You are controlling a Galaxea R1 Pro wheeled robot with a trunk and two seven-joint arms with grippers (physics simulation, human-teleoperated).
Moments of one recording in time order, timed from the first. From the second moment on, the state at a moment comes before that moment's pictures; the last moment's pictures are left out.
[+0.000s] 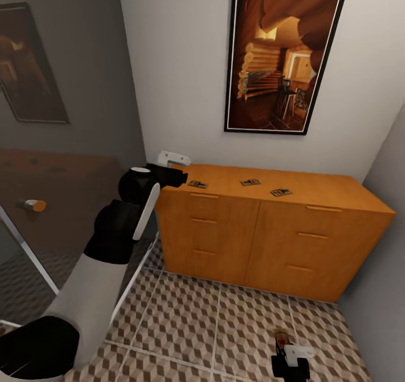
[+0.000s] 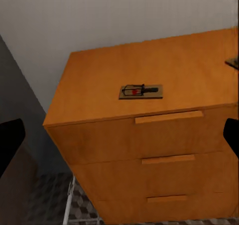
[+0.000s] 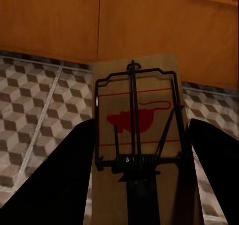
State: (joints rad) left arm -1.01 -0.12 -0.28 -1.41 0.00 1.01 0.09; right arm -0.44 -0.01 0.01 -0.02 0.06 -0.67 -0.17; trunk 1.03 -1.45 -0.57
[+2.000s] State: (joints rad) left arm -0.91 -0.07 -0.30 -1.43 0.00 1.01 0.09; right arm -0.44 -0.01 0.01 -0.02 0.06 -0.67 -0.17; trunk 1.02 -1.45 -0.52
